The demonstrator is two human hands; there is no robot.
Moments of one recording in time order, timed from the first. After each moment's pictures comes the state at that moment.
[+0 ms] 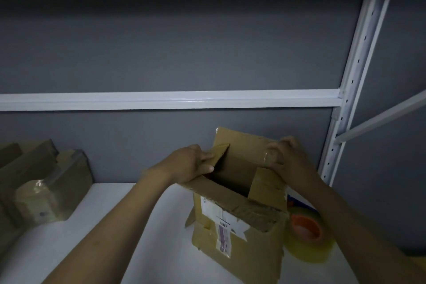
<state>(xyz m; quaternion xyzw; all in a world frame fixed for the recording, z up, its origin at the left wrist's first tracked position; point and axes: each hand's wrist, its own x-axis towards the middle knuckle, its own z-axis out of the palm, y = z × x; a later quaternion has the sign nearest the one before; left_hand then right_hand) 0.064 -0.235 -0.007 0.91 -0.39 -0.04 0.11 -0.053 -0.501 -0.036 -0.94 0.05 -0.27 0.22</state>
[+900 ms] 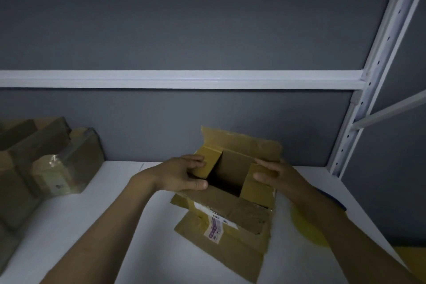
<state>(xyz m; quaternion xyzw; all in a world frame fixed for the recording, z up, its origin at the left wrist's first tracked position) 0.051 -0.187 -0.057 0.90 -0.37 -0.18 0.14 -0.050 -0.481 -0.102 -0.89 0.05 -0.05 0.46</state>
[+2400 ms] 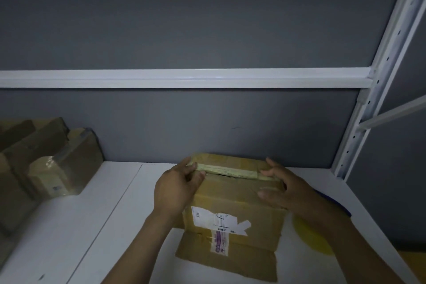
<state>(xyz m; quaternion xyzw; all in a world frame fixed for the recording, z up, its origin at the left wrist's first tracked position) 0.019 -0.220 -0.104 0.93 -0.13 0.12 0.31 -0.075 -0.482 -0.099 -0.89 0.02 -0.04 0.44</state>
